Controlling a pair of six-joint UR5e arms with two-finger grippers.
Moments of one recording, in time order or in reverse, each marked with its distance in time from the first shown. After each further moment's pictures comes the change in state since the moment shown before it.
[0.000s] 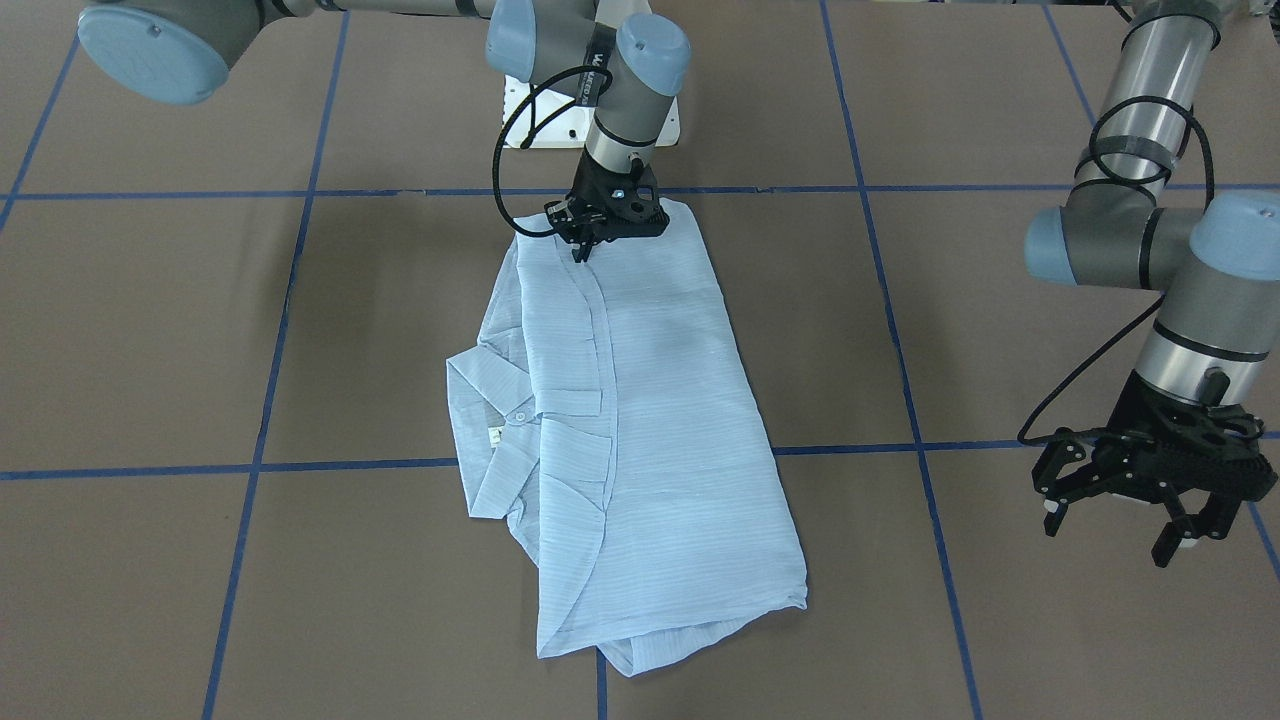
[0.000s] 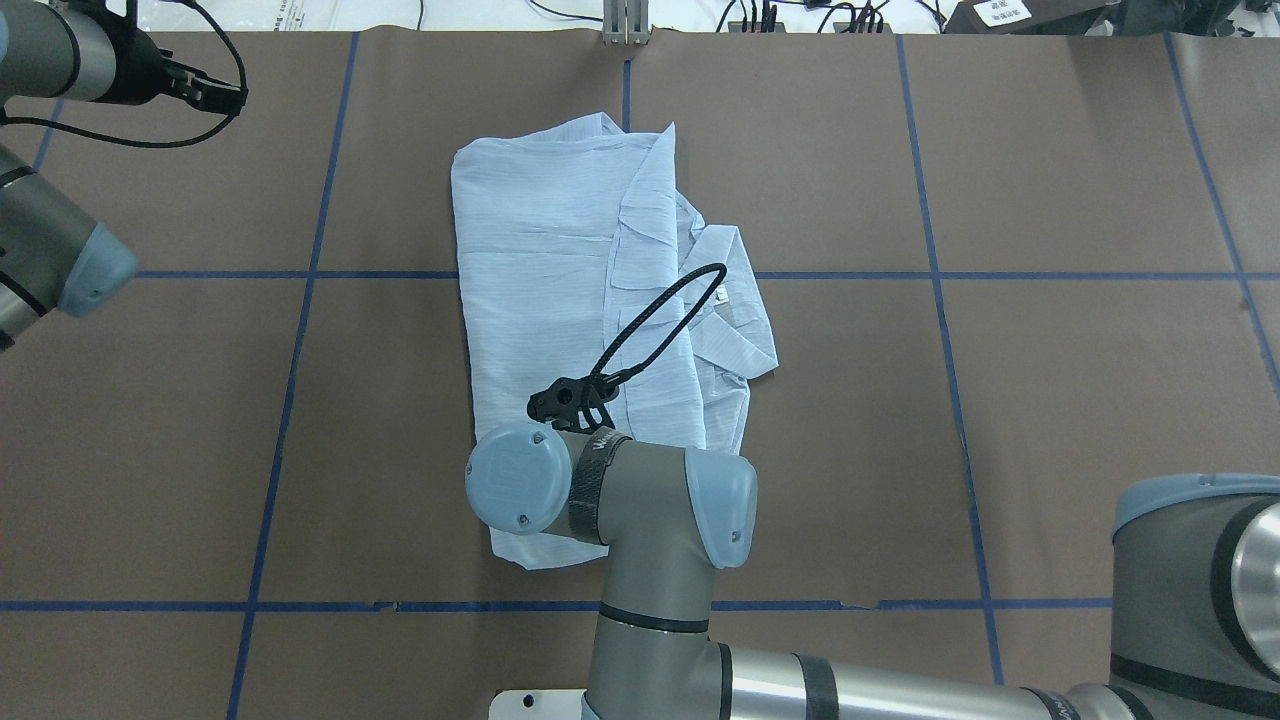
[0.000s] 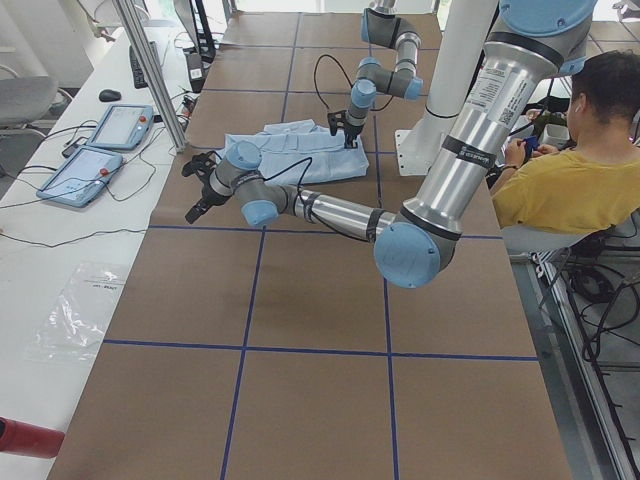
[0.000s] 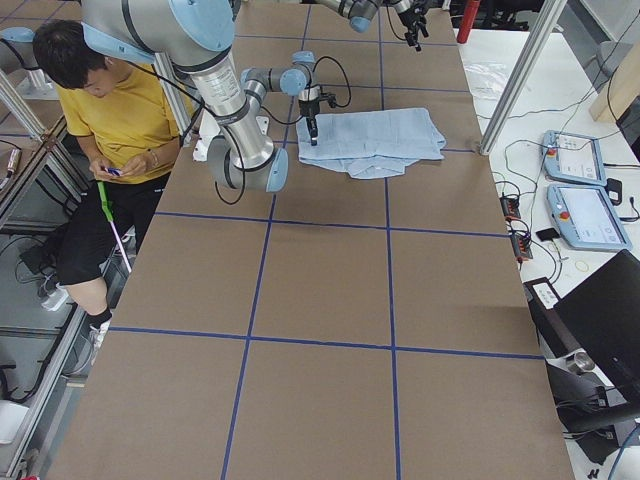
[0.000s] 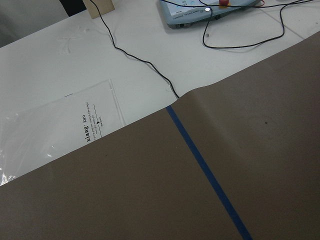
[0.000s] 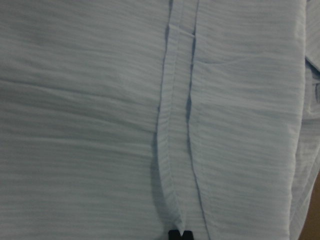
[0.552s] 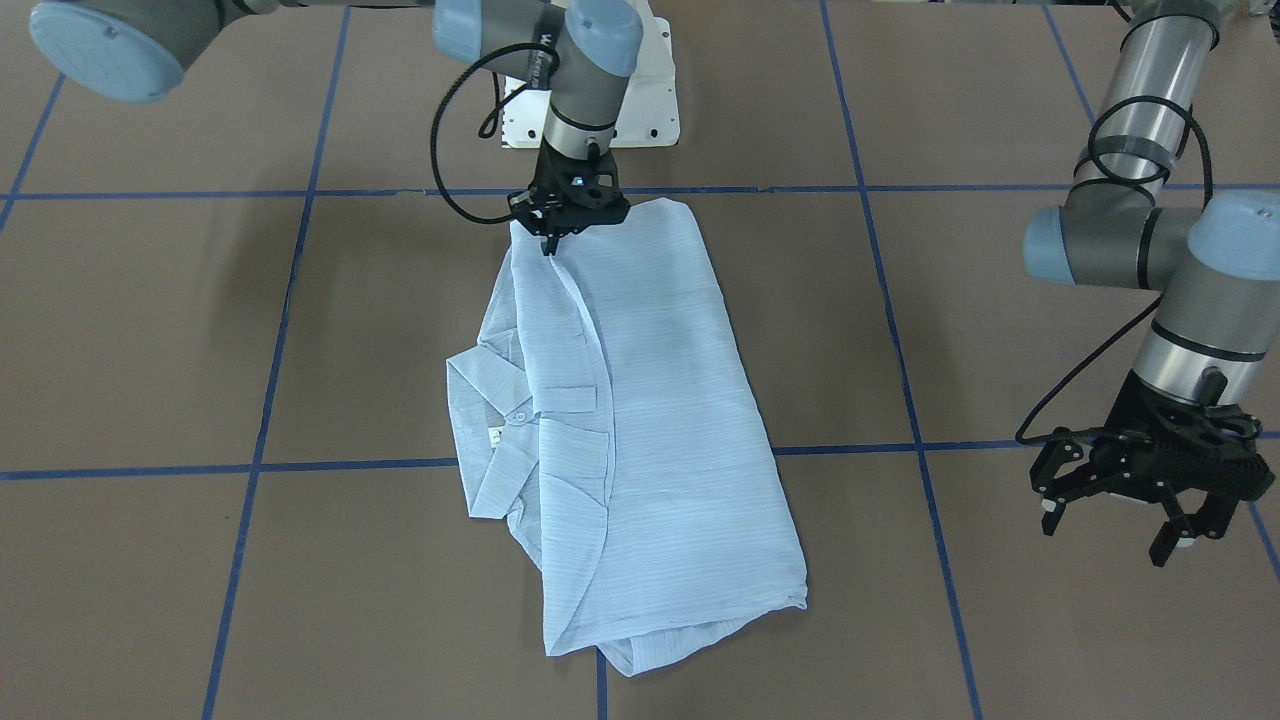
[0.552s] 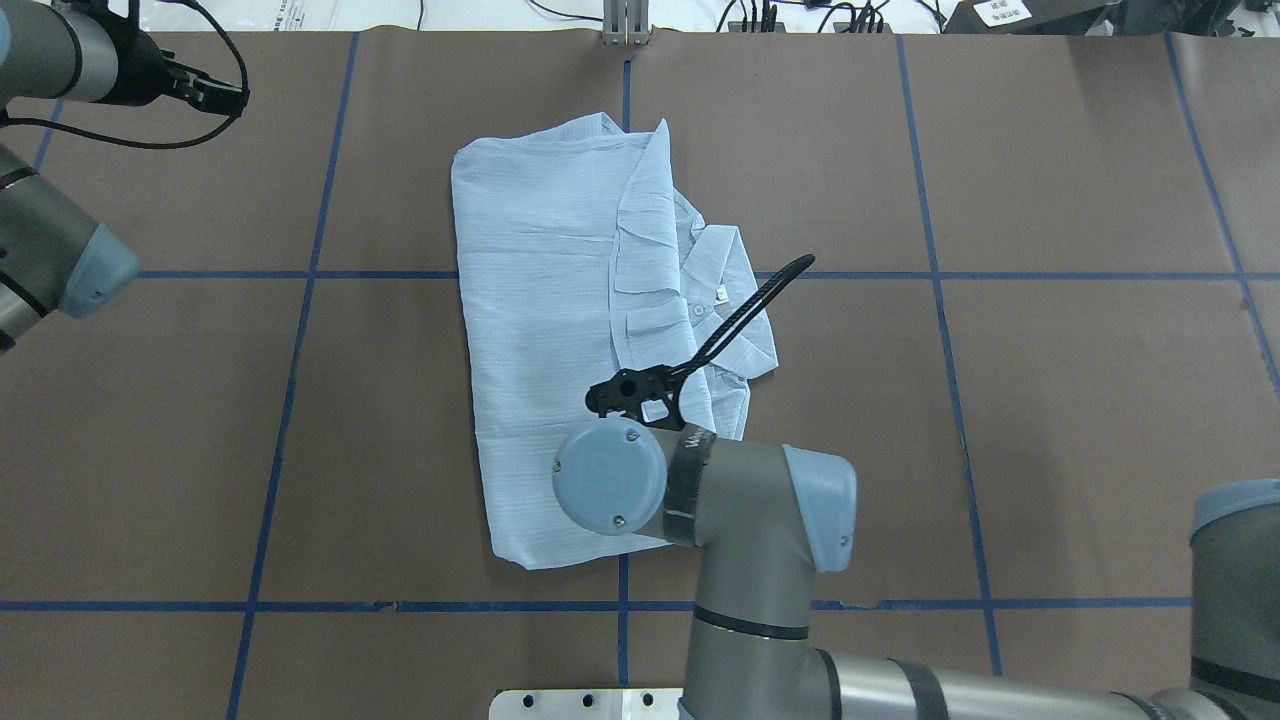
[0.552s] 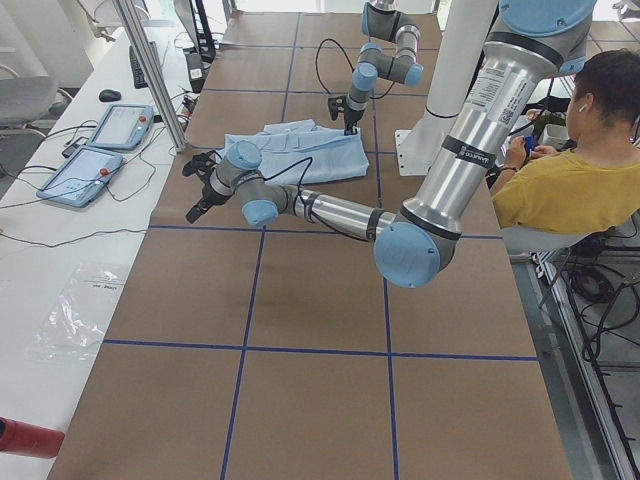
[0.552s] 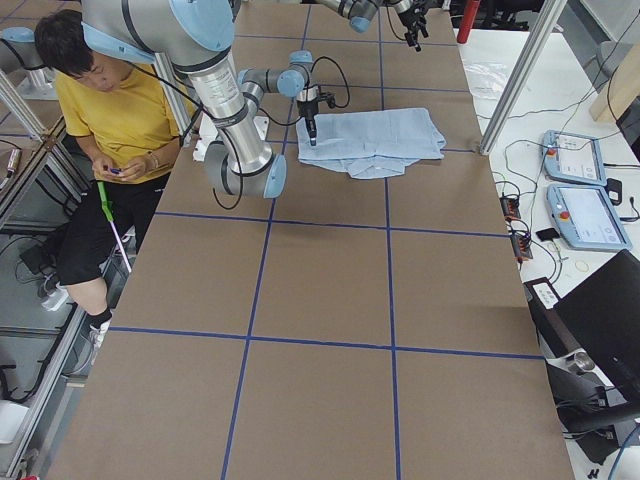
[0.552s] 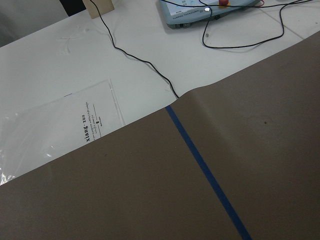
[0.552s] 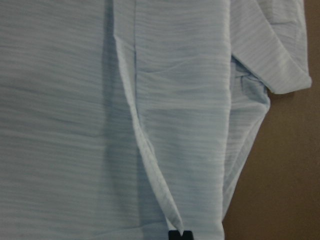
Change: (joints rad) left arm 0.002 0.000 -0.002 0.000 0.000 -0.001; right arm 0.028 -0.176 0.232 -0.011 -0.004 -0.003
